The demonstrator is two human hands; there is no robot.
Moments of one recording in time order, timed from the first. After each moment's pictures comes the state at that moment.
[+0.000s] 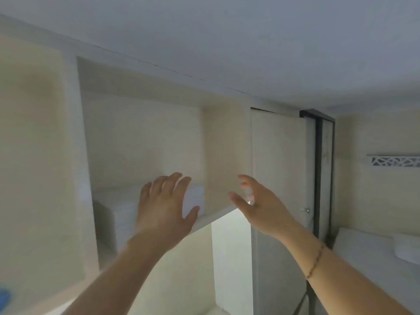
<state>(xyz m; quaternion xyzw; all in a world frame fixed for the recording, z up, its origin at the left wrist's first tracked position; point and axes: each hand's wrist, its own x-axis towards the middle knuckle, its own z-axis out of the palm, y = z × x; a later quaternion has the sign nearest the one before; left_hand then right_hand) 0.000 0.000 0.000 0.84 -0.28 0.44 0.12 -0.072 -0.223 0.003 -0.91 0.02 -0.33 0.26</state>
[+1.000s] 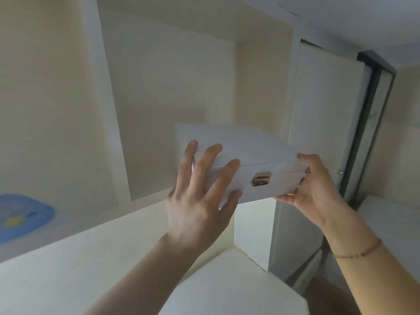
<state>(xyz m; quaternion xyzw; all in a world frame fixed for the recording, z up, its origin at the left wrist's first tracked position) -0.049 -0.003 -0.069 0.68 -0.33 0.62 0.23 -0.067 -0.236 -0.055 -0.57 0.03 -0.19 0.80</state>
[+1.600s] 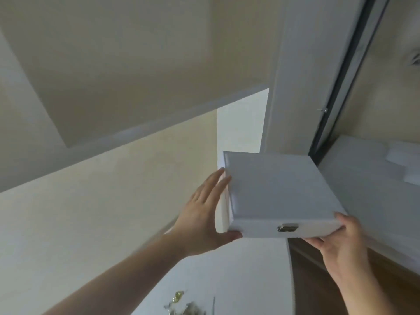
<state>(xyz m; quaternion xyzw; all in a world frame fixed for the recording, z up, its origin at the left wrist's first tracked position) -0.015 -0.016 -0.235 0.83 -0.47 0.14 0.28 -0.157 -0.274 -0.269 -0.42 0.26 -0.31 0.81</state>
